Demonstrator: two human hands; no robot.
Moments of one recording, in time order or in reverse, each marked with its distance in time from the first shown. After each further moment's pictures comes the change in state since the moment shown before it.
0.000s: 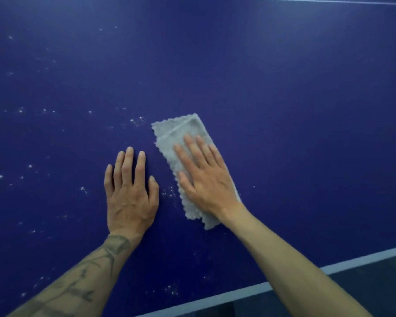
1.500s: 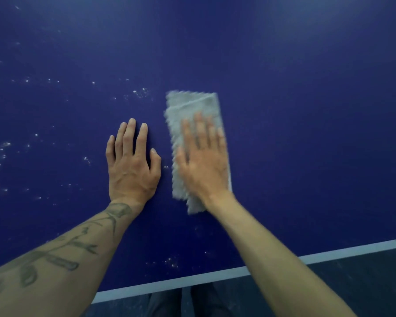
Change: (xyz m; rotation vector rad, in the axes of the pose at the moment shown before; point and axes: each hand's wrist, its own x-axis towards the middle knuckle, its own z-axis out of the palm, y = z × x) left_hand 0.000 0.004 -0.002 -0.004 0.039 -0.014; right_hand -0.015 -0.034 0.010 0.083 0.064 0.230
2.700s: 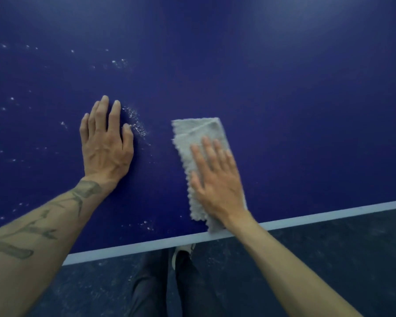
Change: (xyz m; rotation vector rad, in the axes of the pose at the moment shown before) left_hand -0.032 0.003 -0.014 -0.054 0.043 -0.011; right_hand -0.131 0.076 -0.007 -0.039 -0.035 -0.142
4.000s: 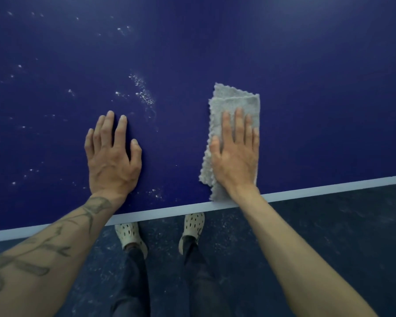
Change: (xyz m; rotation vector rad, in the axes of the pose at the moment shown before) left_hand -0.099 -0.013 -0.001 0.022 -0.026 -0.045; right_hand -0.015 -0.011 0.000 0.007 0.053 0.353
